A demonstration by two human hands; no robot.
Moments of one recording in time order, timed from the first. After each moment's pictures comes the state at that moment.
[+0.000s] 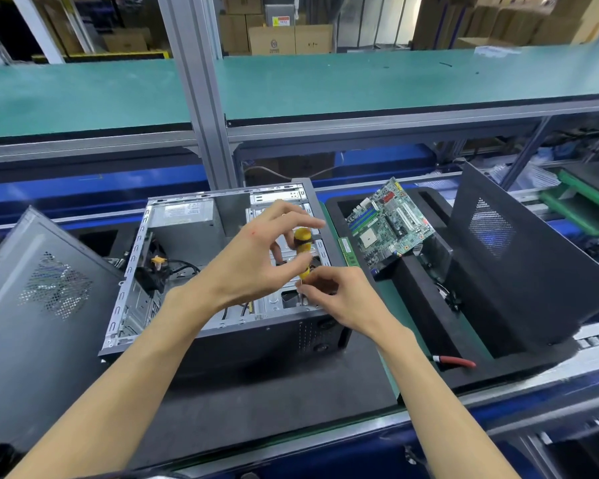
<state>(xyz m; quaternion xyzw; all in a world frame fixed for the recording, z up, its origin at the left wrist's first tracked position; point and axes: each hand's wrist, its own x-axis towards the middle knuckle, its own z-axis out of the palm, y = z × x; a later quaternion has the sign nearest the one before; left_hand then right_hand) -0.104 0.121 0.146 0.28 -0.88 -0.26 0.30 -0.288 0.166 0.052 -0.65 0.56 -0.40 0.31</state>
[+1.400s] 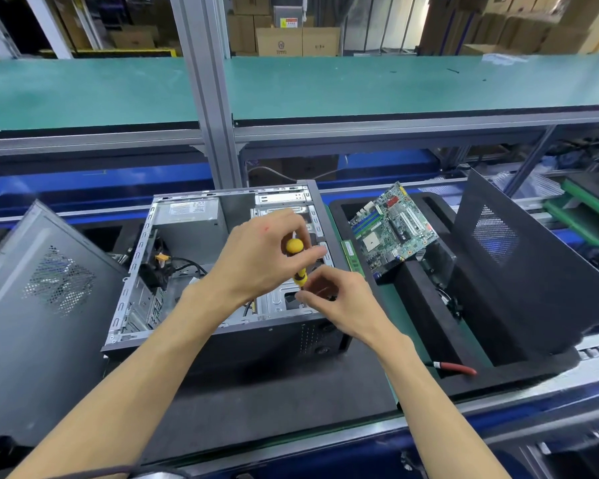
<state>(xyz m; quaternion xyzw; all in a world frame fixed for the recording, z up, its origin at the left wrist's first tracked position) -0.111 0.119 0.142 0.37 -0.86 -0.14 0.31 -0.284 0.167 0.049 -0.67 0.55 -0.41 0.30</state>
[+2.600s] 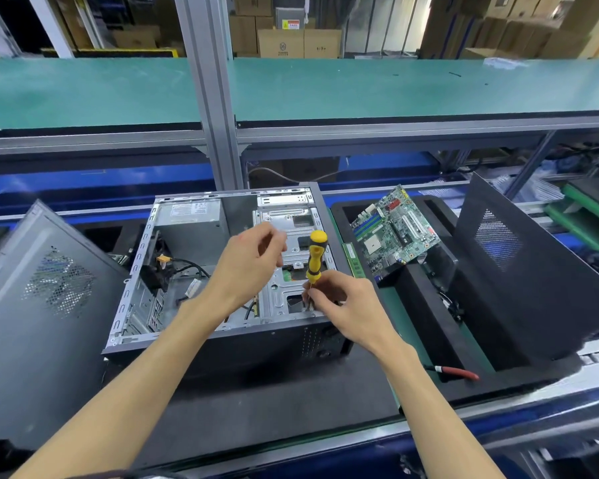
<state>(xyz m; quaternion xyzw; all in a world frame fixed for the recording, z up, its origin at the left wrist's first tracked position) -0.096 0.108 0.113 0.47 -0.74 -0.32 0.36 -0.285 0.170 0.042 -0.64 0.56 -0.44 0.30</state>
